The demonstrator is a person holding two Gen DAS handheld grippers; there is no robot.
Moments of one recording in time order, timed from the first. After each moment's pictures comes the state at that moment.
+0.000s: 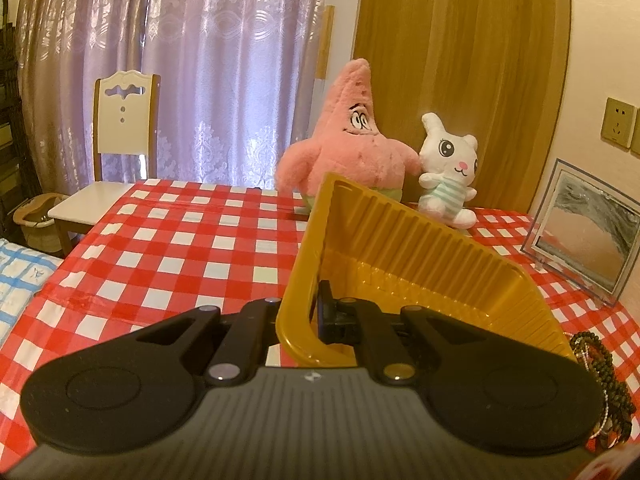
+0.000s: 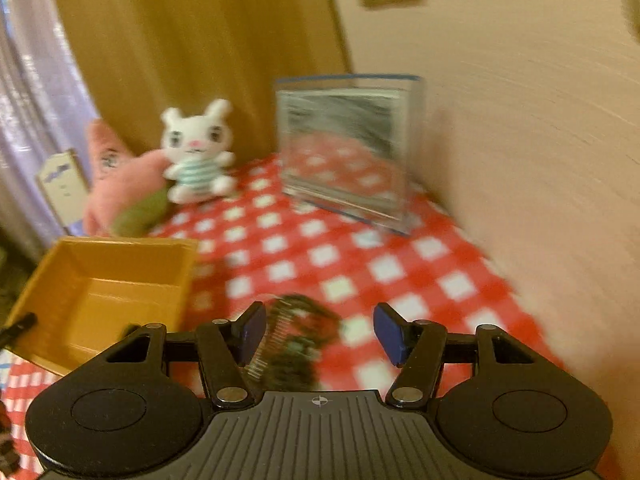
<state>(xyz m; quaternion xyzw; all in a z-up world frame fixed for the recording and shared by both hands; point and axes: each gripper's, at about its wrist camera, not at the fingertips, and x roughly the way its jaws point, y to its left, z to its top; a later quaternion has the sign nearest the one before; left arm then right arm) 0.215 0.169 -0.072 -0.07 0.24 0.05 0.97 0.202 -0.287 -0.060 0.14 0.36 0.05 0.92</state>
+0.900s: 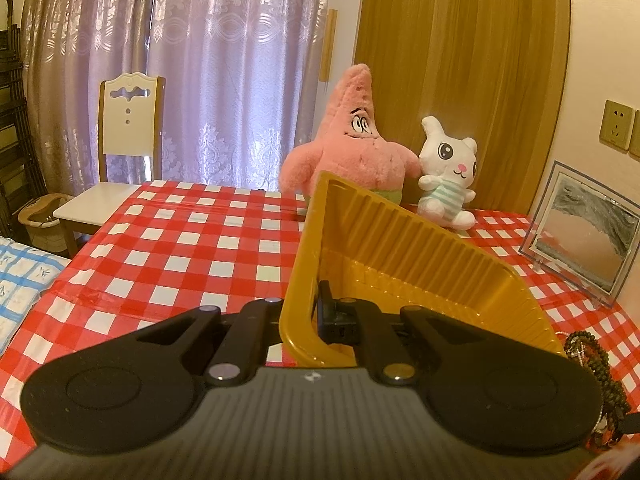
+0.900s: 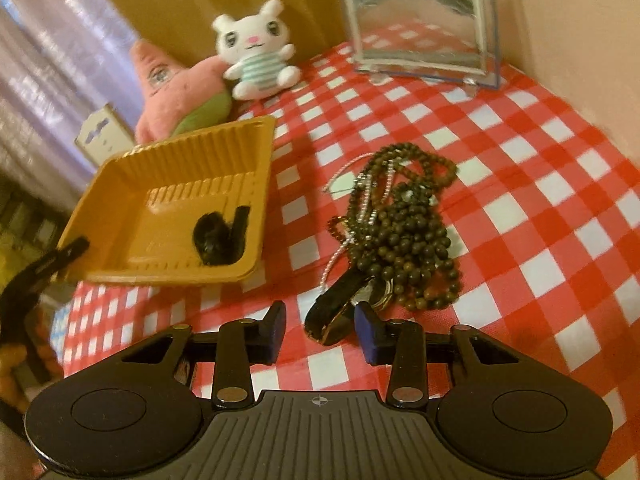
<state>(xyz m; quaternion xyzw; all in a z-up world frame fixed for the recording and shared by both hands) 0.204 0.166 -0.067 -0.07 0.24 0.06 0.97 0.173 -0.208 -0.107 0.23 0.45 0.13 0.85</state>
